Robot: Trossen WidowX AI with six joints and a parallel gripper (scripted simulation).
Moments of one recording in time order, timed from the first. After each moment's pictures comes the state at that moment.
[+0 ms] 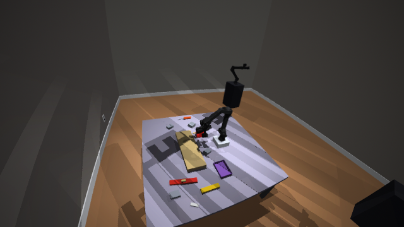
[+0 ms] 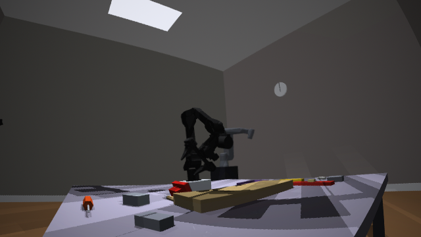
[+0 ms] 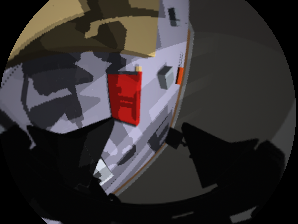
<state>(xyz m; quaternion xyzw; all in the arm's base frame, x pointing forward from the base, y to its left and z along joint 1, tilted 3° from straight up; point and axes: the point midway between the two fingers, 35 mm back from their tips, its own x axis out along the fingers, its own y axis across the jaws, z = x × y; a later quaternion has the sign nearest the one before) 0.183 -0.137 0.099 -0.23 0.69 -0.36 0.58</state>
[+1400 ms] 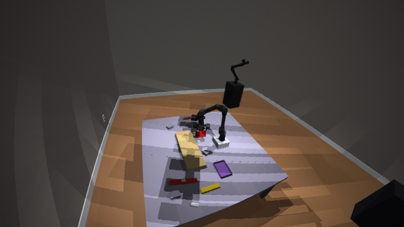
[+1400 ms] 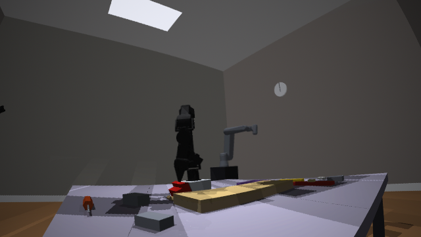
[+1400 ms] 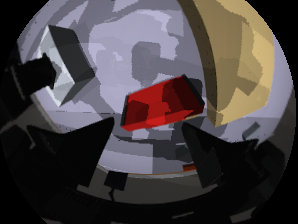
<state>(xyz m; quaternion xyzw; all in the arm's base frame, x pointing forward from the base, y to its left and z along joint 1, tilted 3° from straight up) 0.162 -0.195 0.062 -0.32 0.72 0.31 0.53</state>
